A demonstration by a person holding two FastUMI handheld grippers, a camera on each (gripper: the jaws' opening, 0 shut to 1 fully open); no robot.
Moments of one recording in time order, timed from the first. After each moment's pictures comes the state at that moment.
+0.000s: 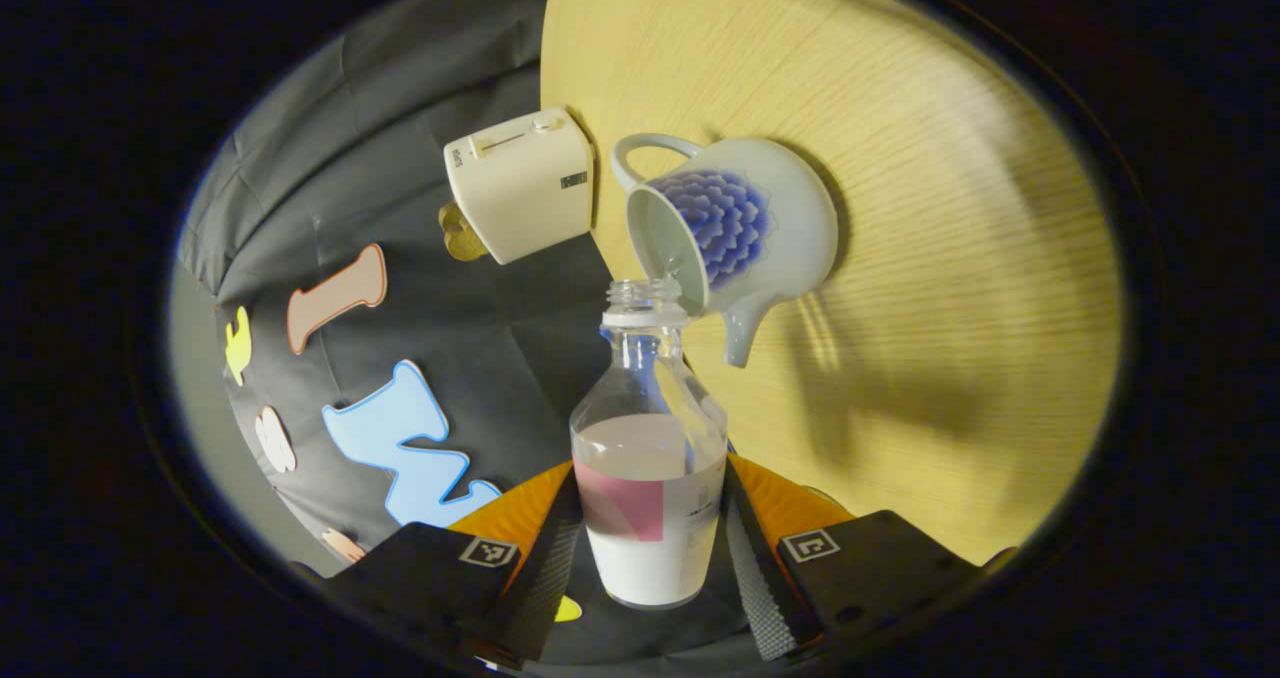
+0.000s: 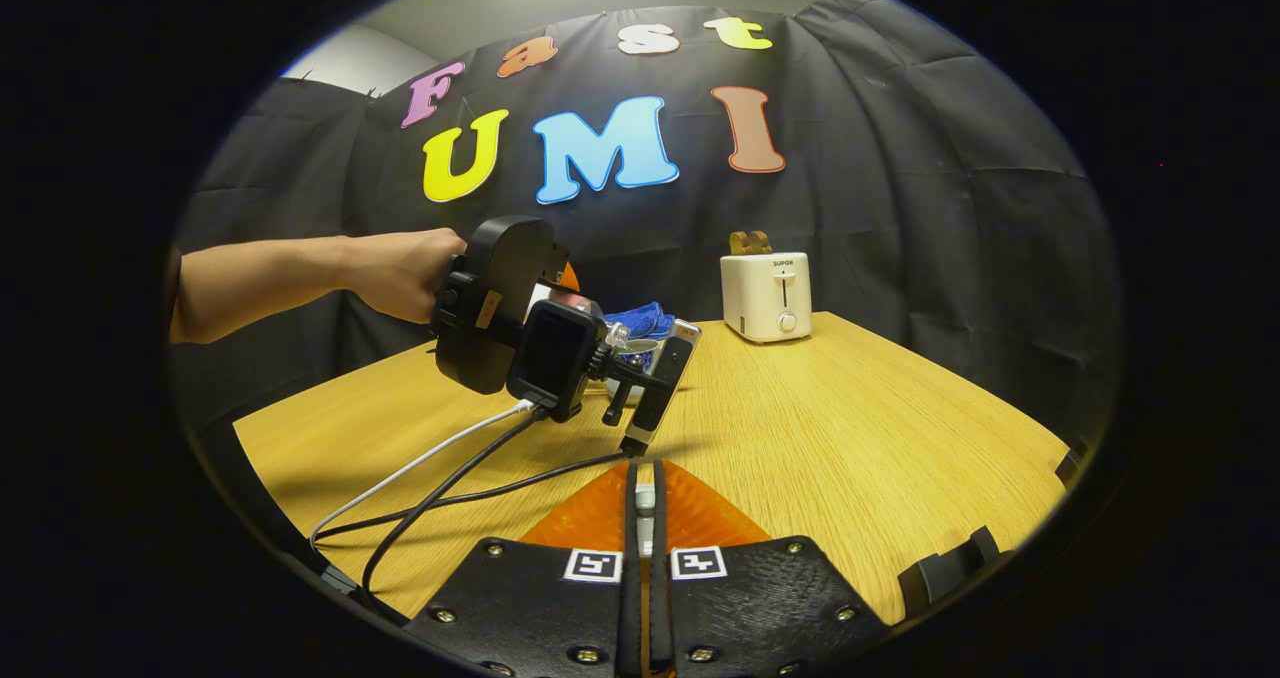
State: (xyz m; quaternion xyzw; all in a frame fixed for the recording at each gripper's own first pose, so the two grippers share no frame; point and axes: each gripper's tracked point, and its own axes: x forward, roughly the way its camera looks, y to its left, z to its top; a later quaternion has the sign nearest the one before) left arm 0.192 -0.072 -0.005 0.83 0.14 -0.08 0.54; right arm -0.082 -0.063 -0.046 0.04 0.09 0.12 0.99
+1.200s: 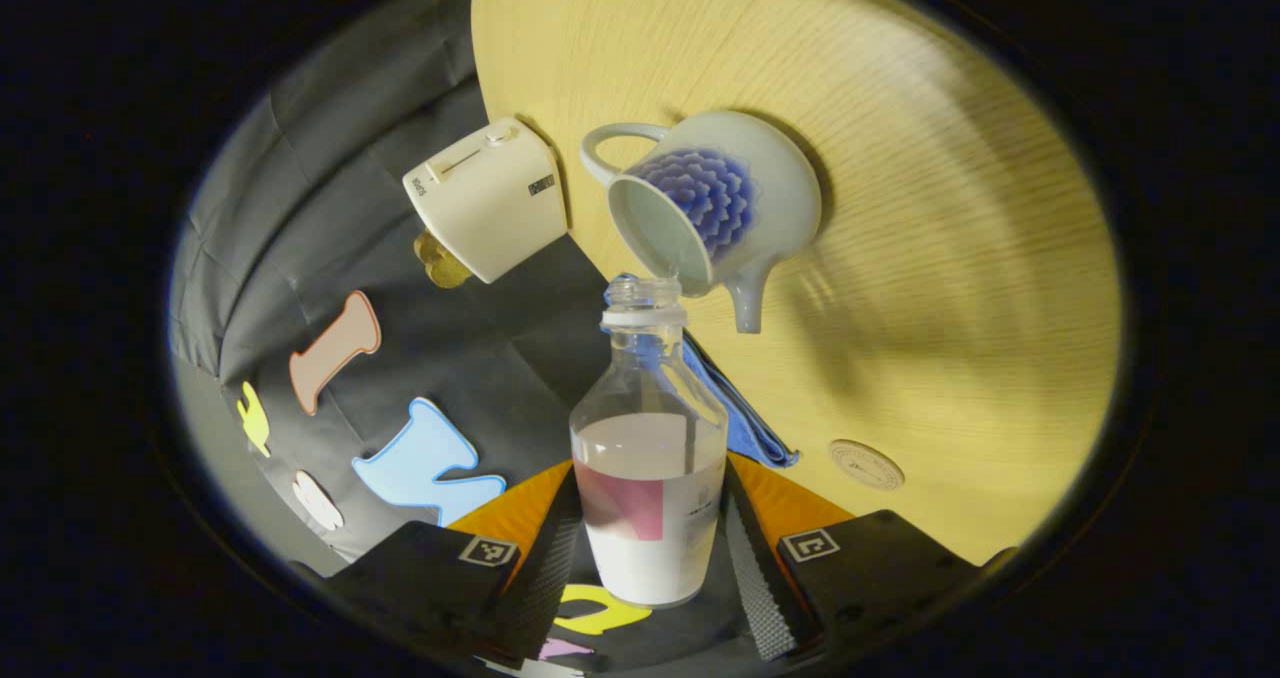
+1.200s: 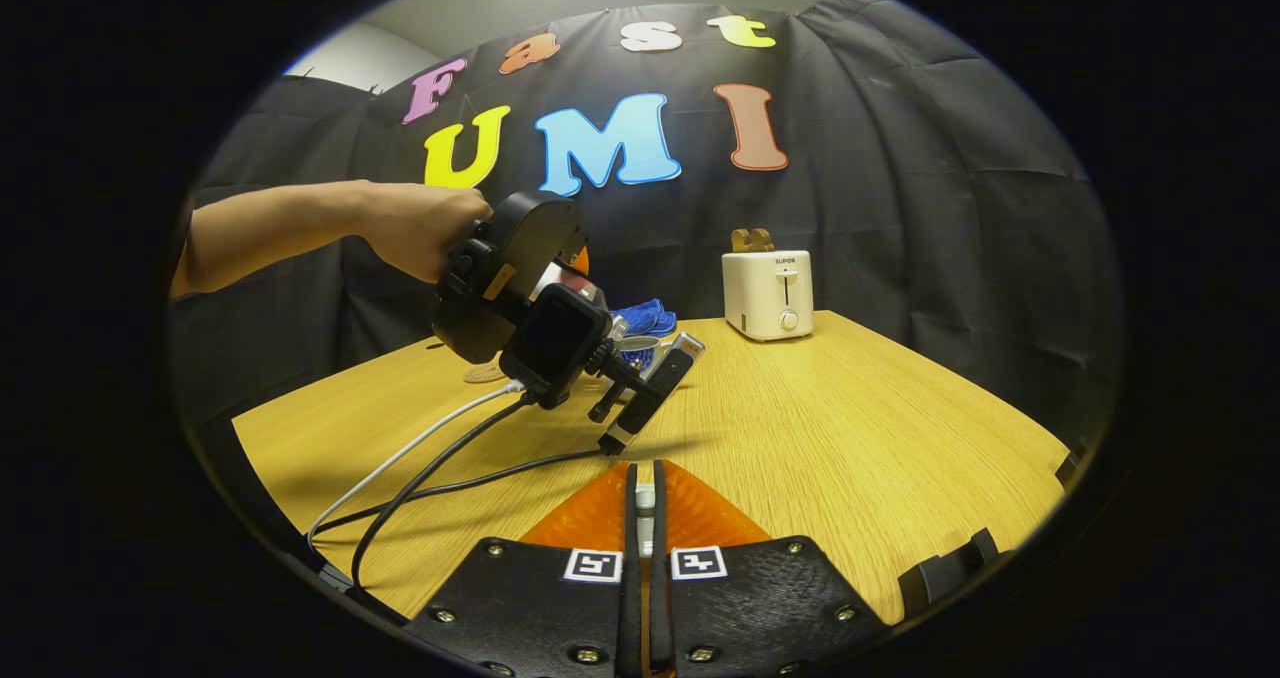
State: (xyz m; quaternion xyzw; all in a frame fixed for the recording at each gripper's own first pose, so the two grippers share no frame) left arm 0.194 -0.076 0.017 0.88 0.15 -0.08 0.45; right arm -0.081 -0.064 -0.048 0.03 0.09 0.12 0.99
